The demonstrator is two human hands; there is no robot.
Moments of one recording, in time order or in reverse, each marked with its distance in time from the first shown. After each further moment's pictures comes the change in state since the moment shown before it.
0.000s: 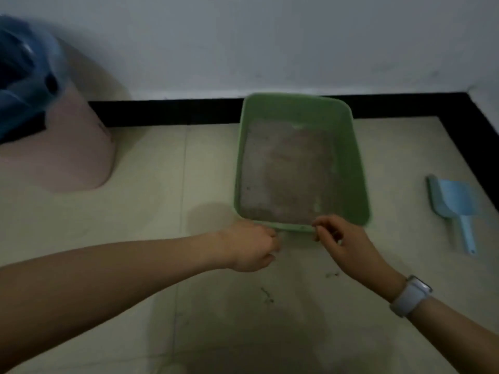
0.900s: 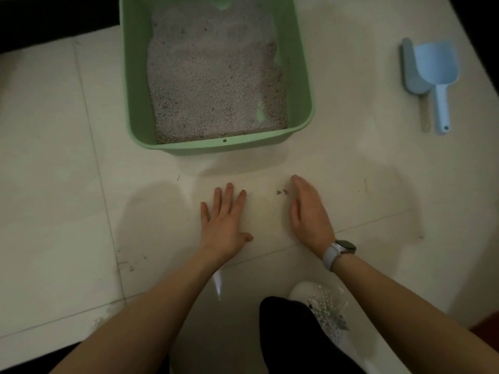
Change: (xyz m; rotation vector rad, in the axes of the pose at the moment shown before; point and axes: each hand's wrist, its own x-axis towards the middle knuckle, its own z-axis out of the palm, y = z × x) left_hand 0.080 0.109 0.160 -0.405 -0.051 -0.581; right_hand -0.099 0.159 0.086 0.014 0.134 0.271
